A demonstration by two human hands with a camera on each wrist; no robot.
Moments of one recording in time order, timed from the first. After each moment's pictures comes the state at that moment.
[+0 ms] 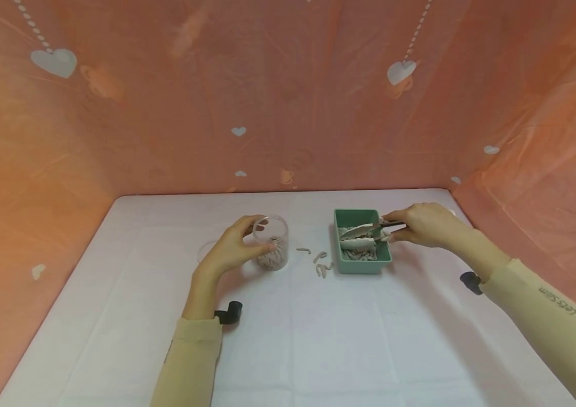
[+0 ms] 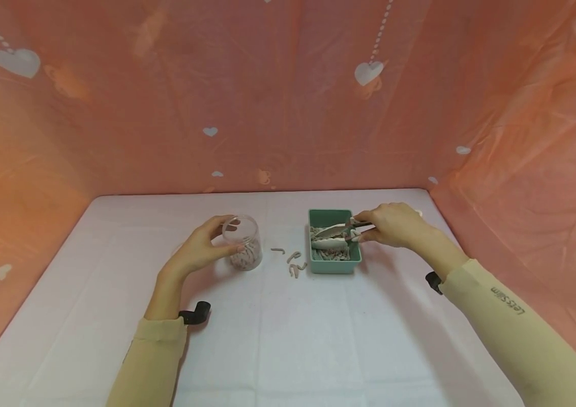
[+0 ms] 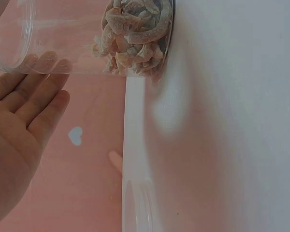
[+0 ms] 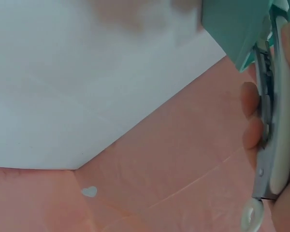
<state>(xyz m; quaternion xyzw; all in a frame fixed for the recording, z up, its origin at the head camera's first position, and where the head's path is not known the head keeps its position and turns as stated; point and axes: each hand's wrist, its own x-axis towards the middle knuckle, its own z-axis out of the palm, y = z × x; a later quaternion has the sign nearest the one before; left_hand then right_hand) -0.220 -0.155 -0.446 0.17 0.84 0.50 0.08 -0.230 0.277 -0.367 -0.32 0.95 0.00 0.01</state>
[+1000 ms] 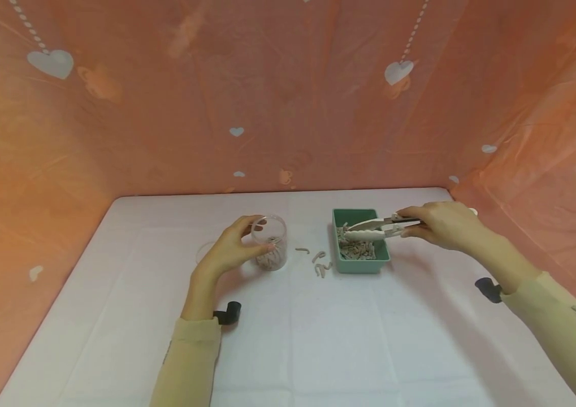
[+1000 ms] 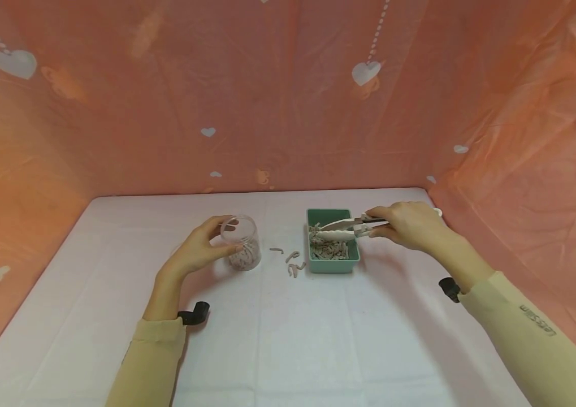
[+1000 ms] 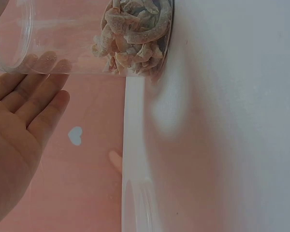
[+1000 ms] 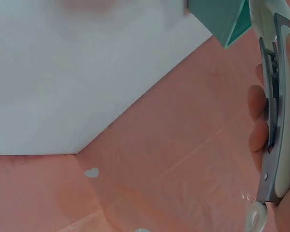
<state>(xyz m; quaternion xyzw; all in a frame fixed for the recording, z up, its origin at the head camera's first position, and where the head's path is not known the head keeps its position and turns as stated) -0.220 -0.155 -0.445 0.16 0.85 0.50 0.08 -0.206 0.292 -0.347 -0.30 0.95 0.00 -0.05</state>
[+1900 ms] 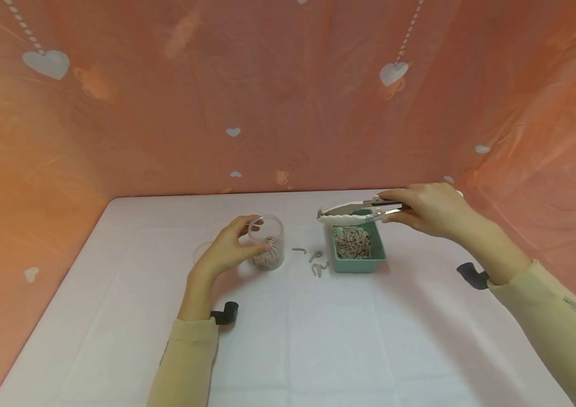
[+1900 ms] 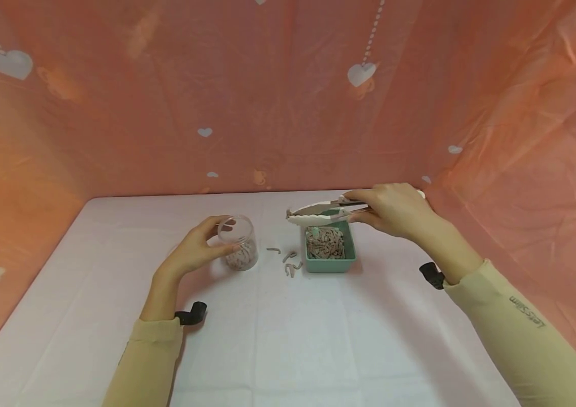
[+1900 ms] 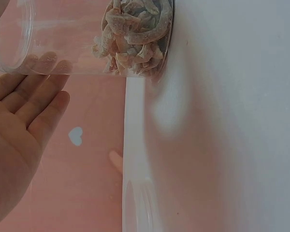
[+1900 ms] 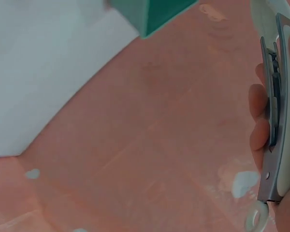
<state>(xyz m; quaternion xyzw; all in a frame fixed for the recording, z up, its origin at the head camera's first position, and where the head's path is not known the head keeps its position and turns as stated) -0.220 -0.154 -0.444 0.17 0.85 0.50 0.08 -0.203 0.259 -0.307 -0.33 0.94 -0.03 -0.12</state>
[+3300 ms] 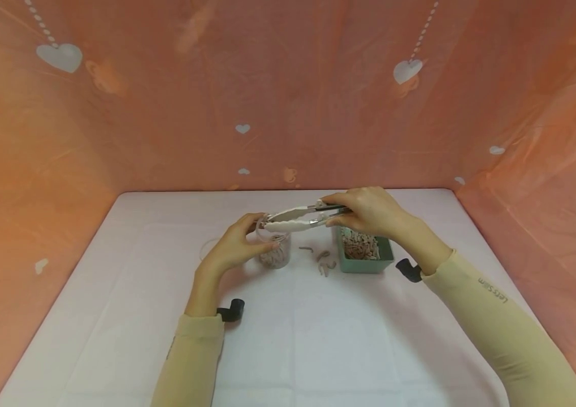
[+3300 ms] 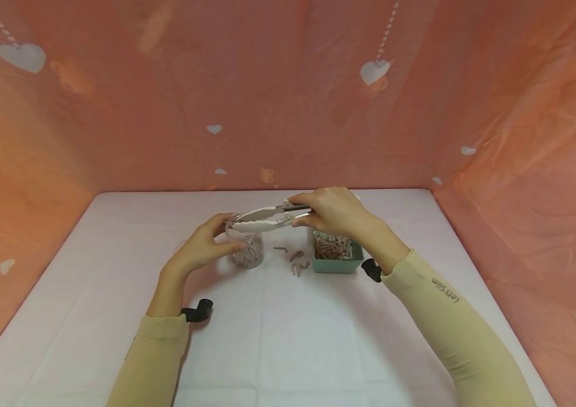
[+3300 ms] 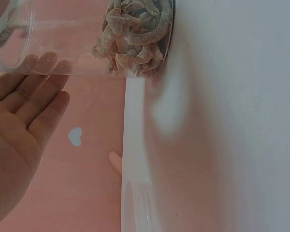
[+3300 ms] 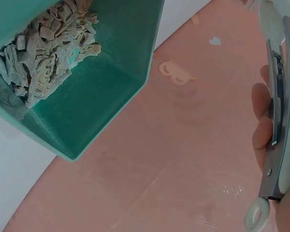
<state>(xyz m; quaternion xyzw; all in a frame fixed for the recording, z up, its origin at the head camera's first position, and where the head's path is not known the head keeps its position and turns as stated) -0.222 -0.155 -0.447 0.17 0.85 0.50 0.08 -0.237 0.163 -0.342 -0.39 0.91 -0.10 -0.08</state>
